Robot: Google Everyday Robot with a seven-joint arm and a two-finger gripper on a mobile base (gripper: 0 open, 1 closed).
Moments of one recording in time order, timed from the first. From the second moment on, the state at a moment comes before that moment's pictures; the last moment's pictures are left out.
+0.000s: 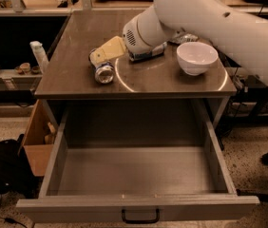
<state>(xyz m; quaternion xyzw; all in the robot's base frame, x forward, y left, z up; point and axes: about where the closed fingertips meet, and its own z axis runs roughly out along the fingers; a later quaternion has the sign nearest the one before) 0.661 0.033 0.909 -0.31 0.86 0.19 0.37</state>
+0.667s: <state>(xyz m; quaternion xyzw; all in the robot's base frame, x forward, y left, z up) 0.669 0.056 0.895 -0.28 0.86 0.19 0.39</state>
